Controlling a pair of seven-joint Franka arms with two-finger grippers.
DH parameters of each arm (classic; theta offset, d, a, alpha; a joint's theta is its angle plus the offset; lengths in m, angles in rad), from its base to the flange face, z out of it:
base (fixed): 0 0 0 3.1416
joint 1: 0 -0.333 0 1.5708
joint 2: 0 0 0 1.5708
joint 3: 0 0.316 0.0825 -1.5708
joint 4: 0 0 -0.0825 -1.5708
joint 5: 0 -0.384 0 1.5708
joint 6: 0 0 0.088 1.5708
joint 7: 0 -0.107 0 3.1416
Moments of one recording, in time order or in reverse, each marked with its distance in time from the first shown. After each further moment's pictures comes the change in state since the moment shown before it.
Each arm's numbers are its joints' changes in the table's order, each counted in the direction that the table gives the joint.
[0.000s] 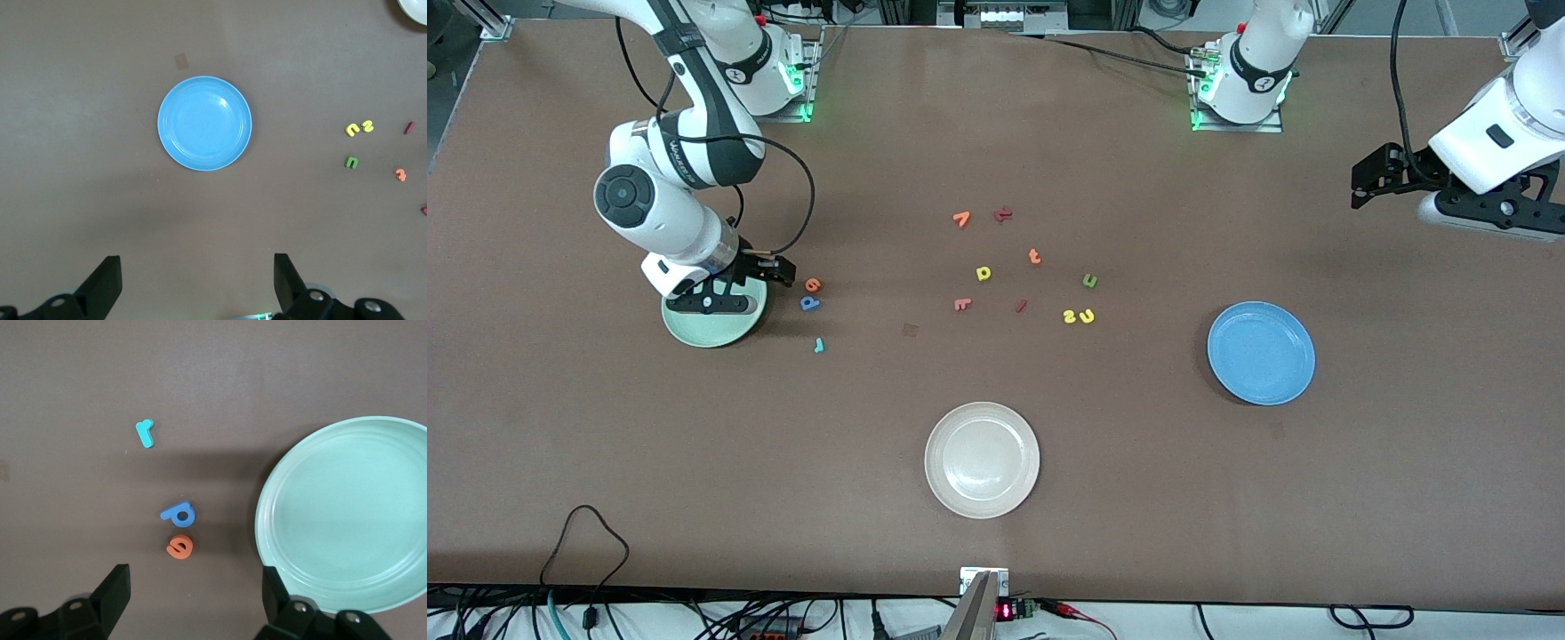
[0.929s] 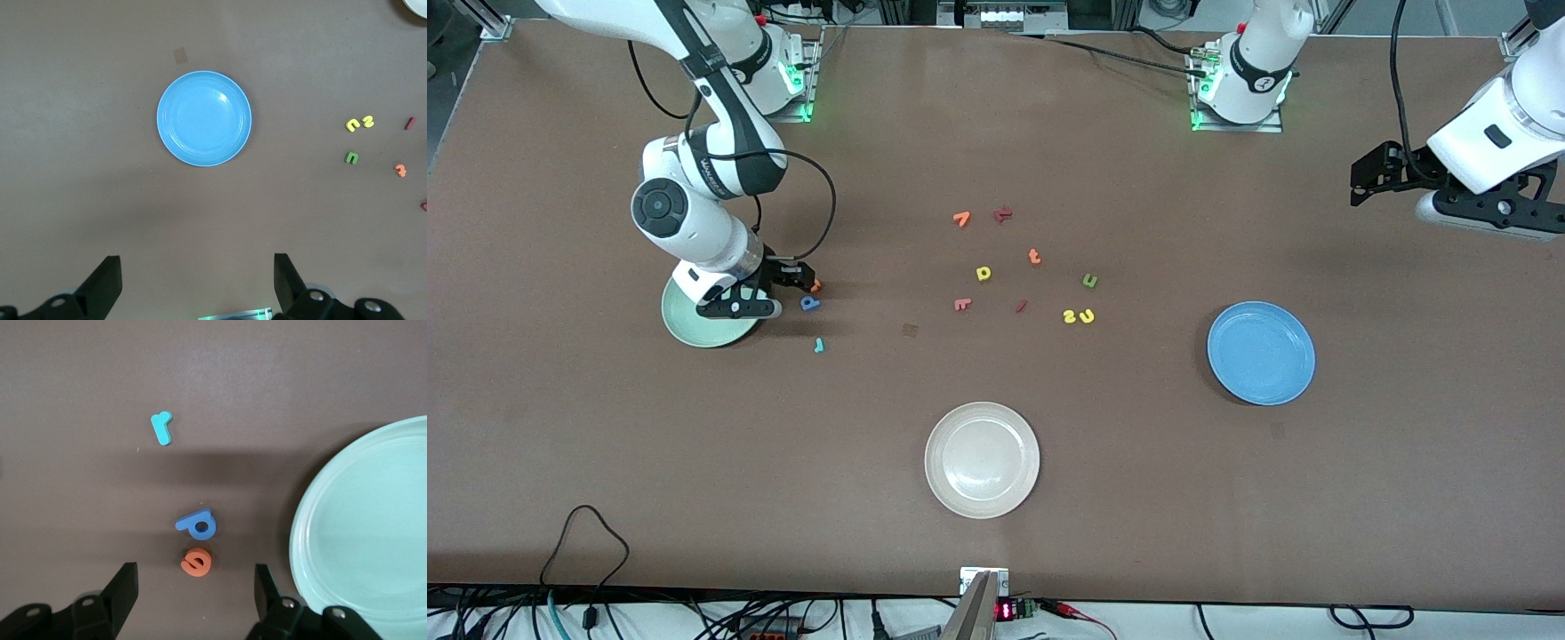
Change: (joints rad) left arm 0.000 0.000 0.000 0.000 0.000 0.009 0.000; right arm -0.033 0.071 0.002 0.034 0.000 -0.116 0.000
